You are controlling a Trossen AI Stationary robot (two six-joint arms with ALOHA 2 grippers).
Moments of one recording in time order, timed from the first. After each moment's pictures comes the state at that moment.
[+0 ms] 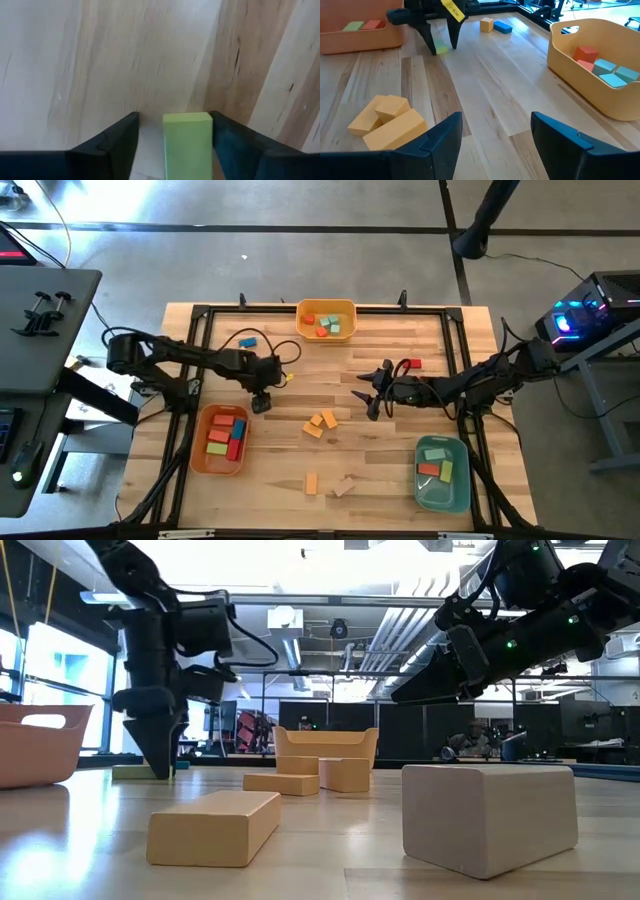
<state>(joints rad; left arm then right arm) 0.19 1.55 0.70 -0.55 -0.01 -0.07 0.08 1.44 0.38 0.67 0.38 0.13</state>
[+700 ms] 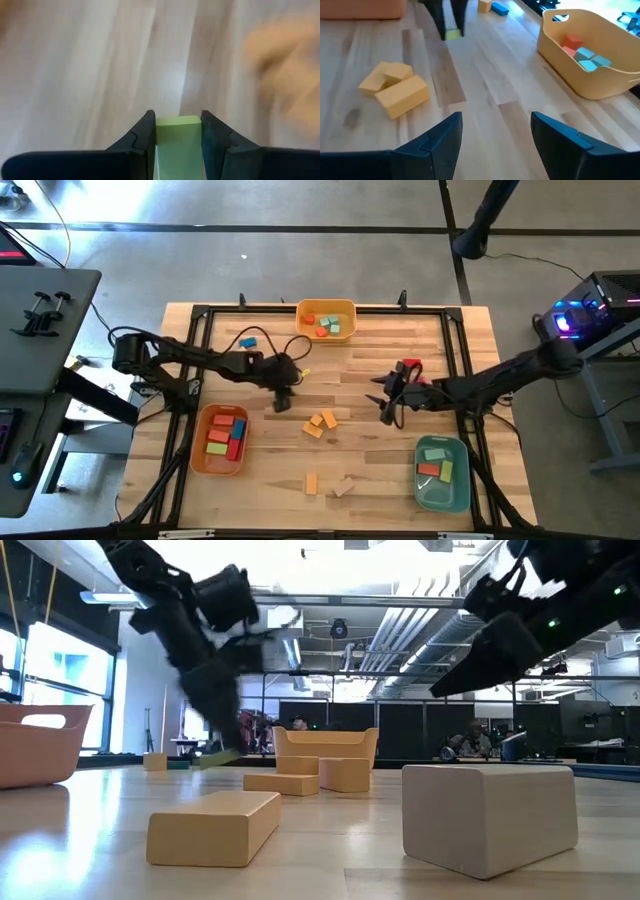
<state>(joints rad) 0.14 1.56 0.75 -0.11 -0.01 -0.04 0.19 1.17 0.38 0.25 0.50 0.16</state>
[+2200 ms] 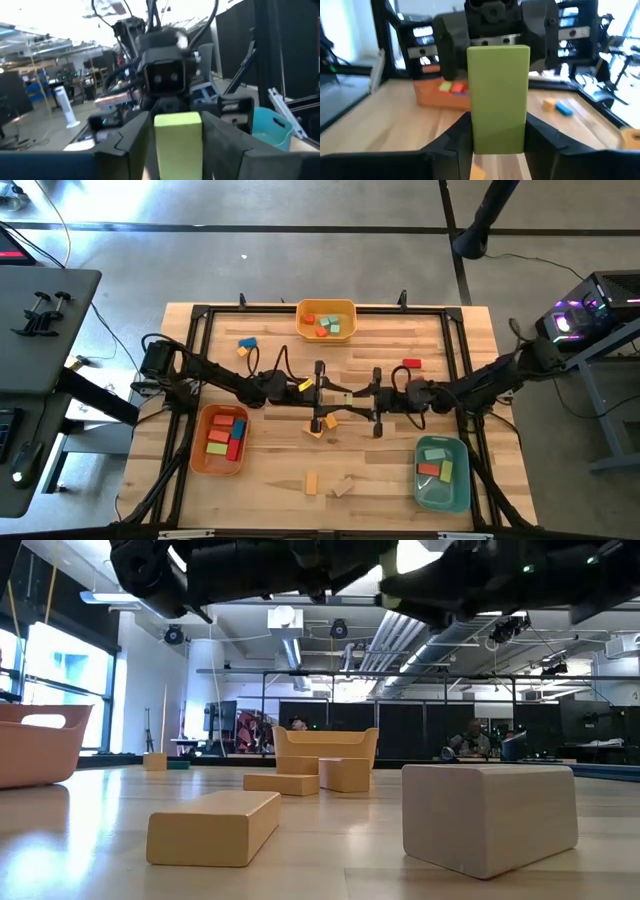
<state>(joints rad) -0.09 1.81 0.85 1.11 -0.02 0.24 0.23 1.37 0.46 0.83 0.23 -0.08</state>
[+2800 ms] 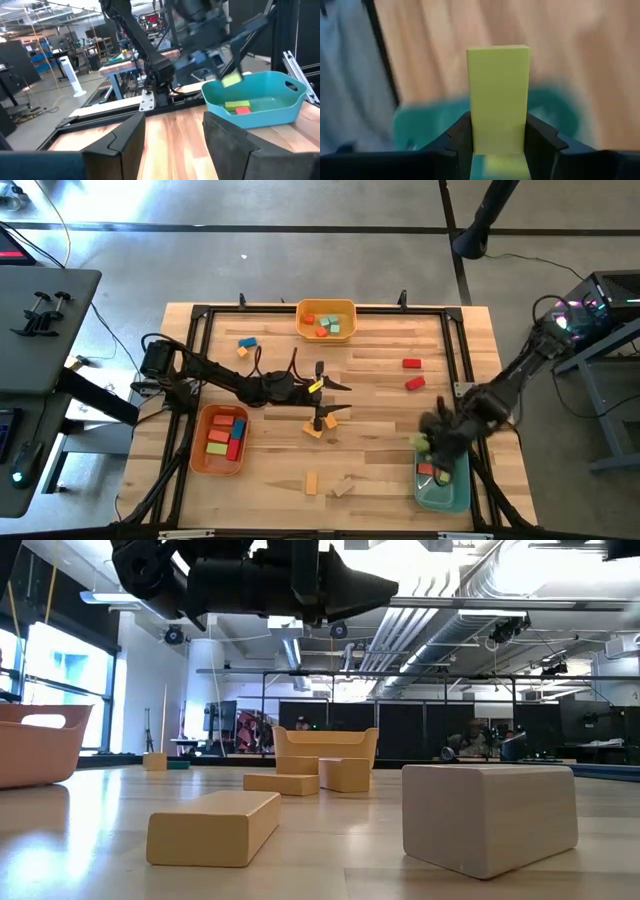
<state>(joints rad) -0.08 1.81 0.85 0.94 -0.08 0.24 0.78 1.02 0.78 -0.87 0.07 1.11</state>
